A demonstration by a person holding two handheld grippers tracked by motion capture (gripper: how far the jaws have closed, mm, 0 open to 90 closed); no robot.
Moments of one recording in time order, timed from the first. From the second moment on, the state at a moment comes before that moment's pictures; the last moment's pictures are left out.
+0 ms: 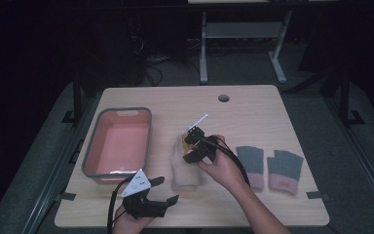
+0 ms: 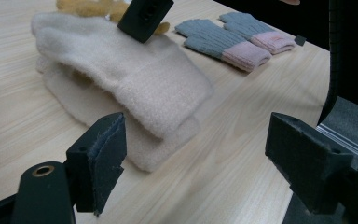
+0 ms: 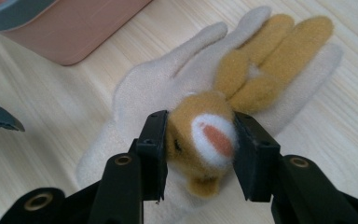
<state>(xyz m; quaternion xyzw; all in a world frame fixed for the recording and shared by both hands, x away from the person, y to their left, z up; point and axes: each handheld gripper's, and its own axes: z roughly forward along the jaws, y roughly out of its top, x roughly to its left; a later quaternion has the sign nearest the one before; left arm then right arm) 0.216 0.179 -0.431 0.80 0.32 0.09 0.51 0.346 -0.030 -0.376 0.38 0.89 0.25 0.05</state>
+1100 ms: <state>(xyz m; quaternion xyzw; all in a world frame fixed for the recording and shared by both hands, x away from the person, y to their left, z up) 0.218 0.178 -0.433 0.80 0.33 0.09 0.50 0.349 -0.027 -0.419 0.41 0.88 0.24 0.02</state>
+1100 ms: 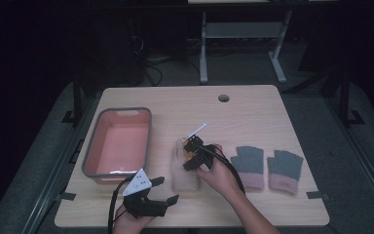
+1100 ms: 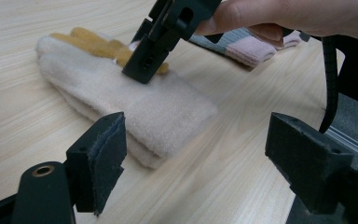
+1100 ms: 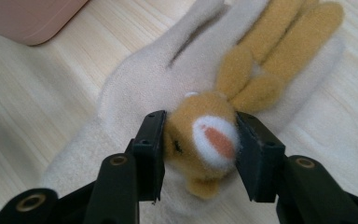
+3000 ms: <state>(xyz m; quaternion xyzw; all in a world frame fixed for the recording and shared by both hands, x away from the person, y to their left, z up) 0.218 0.175 -0.435 0.80 0.33 0.08 0.49 0.351 0.002 -0.426 0.27 0.94 0.19 0.10</state>
